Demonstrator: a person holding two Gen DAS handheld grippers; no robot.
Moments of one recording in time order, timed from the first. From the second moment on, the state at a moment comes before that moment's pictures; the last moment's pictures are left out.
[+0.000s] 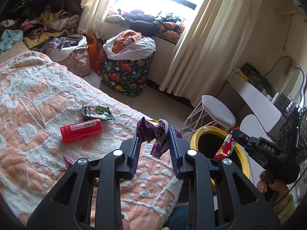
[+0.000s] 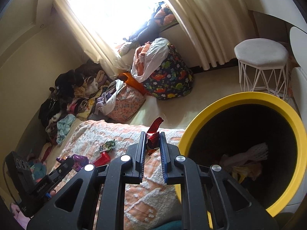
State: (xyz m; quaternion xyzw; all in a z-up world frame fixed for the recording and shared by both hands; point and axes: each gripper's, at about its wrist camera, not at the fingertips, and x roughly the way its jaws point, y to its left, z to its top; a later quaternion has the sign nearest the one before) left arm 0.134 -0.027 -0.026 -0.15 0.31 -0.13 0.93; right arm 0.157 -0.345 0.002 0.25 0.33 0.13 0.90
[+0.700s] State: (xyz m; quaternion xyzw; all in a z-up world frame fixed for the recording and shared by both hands) left arm 0.130 -0.099 -0.019 -0.10 0.32 -0.19 0.92; right arm 0.151 -0.412 -0.002 0.28 0.30 0.05 0.91
